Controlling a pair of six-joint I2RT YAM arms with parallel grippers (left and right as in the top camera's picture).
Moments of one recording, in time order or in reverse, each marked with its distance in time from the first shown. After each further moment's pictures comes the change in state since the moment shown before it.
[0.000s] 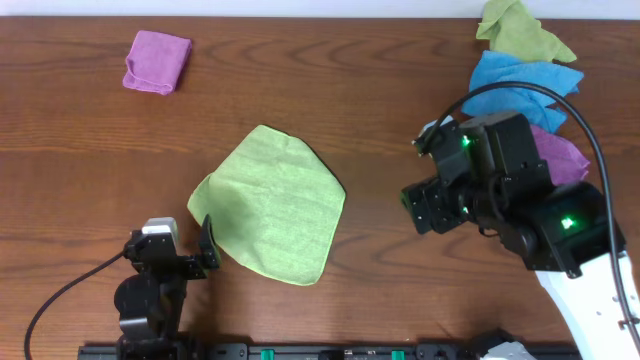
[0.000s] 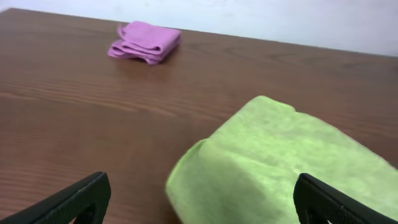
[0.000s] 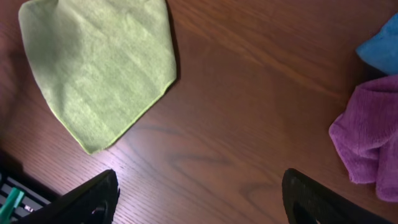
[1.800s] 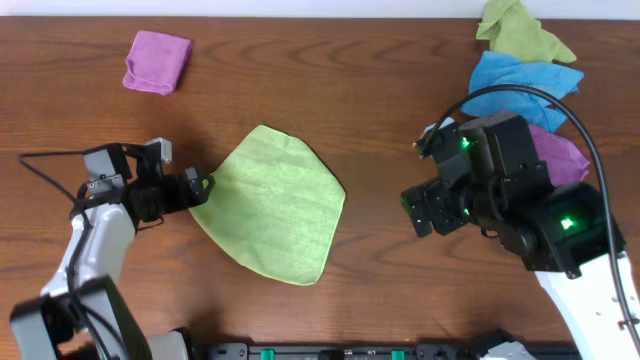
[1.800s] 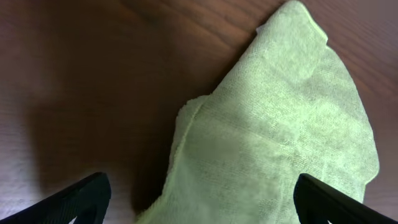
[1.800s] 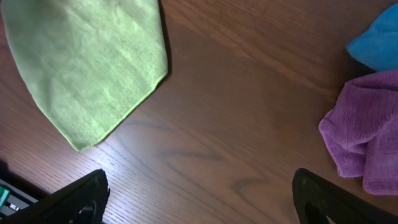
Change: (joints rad) left arm 0.234 1.503 0.616 0.031 0.448 0.135; right arm 0.000 -0.002 -0.006 -0.007 0.032 -0.018
